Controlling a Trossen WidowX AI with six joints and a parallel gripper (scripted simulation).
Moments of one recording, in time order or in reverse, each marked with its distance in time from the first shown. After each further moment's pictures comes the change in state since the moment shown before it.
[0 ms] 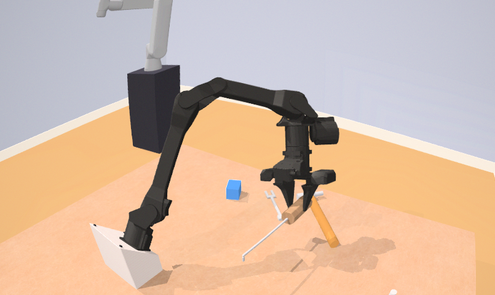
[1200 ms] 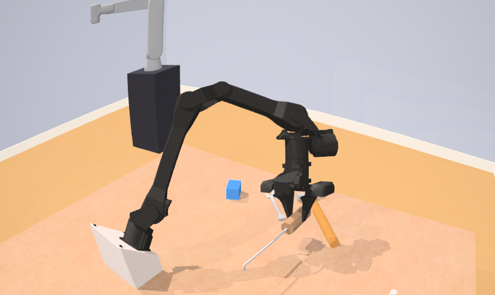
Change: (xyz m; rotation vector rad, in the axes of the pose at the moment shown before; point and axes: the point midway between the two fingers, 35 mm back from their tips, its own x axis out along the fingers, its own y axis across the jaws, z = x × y) arm 0.030 -0.008 -0.009 0.000 0.001 -0.001
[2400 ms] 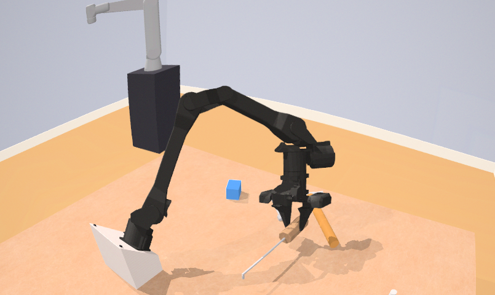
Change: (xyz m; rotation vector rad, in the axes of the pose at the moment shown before) arm 0.029 -0.011 -0.008 0.001 0.002 0.000
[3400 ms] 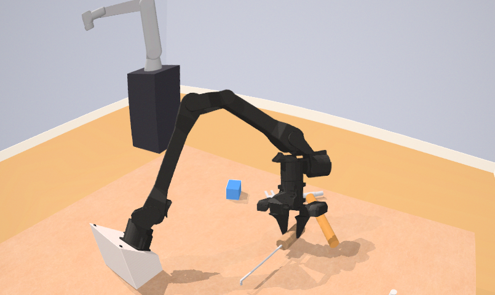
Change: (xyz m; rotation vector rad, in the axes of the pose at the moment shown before) arm 0.024 -0.012 -0.005 0.001 0.003 0.000
